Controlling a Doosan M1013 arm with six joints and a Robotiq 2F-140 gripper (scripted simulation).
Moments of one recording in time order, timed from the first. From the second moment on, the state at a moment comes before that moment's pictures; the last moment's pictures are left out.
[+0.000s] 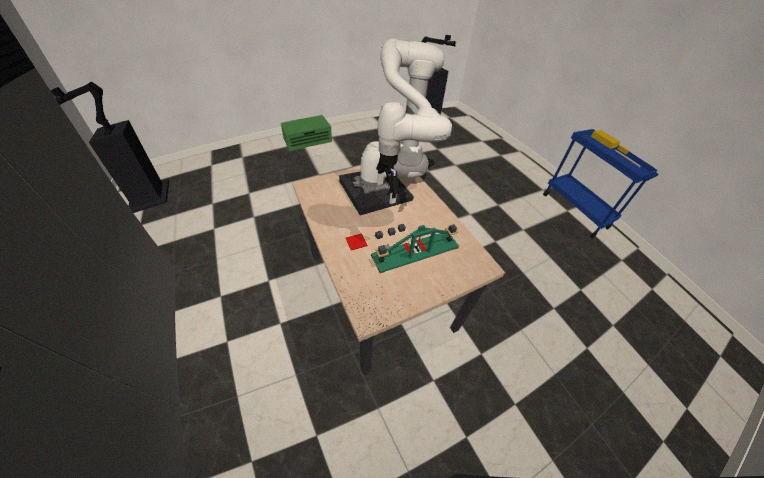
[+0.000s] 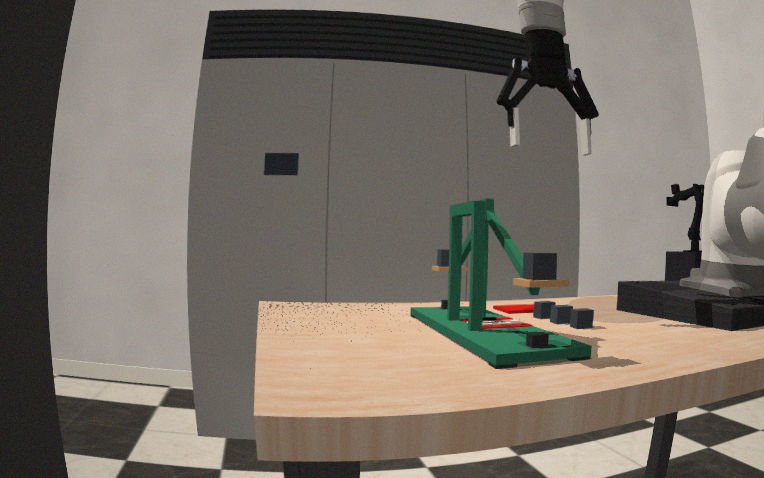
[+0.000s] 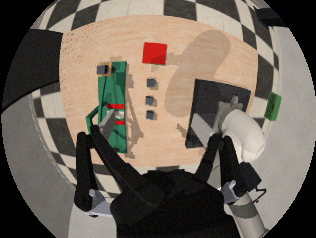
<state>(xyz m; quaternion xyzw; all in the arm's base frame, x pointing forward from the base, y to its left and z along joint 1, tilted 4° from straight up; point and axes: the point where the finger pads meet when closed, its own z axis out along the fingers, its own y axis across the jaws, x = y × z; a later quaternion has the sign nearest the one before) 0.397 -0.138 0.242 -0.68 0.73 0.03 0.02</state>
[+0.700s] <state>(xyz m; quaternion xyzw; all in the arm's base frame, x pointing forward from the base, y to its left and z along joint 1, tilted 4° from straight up) 0.397 -0.138 0.242 -0.68 0.73 0.03 0.02</state>
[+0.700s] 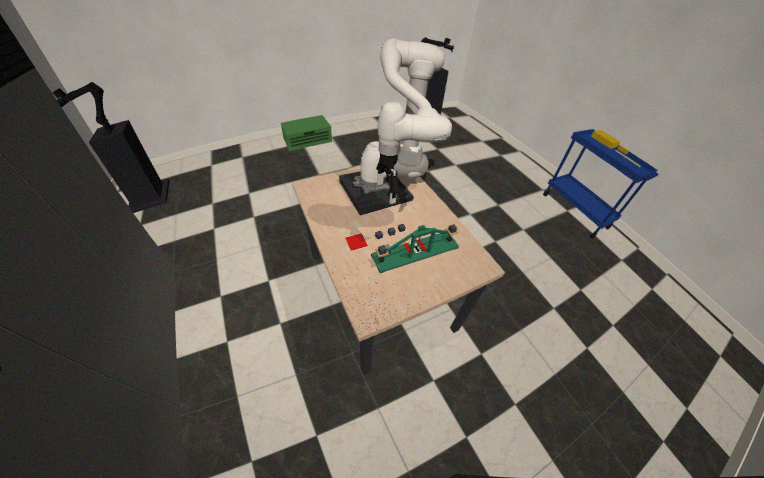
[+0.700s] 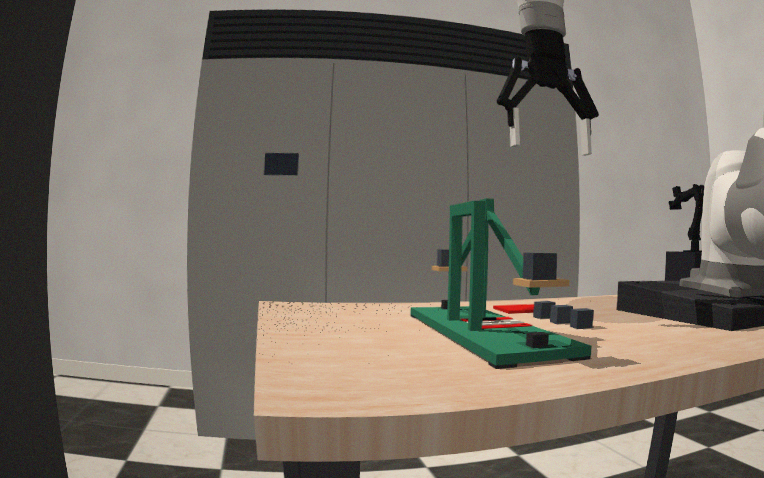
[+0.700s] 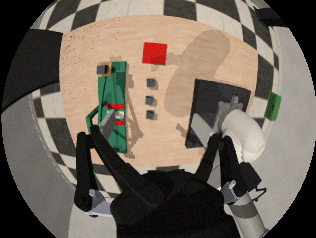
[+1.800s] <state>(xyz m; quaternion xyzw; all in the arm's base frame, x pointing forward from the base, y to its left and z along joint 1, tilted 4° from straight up) 0.397 -0.138 0.242 -0.68 0.73 0.03 0.02</state>
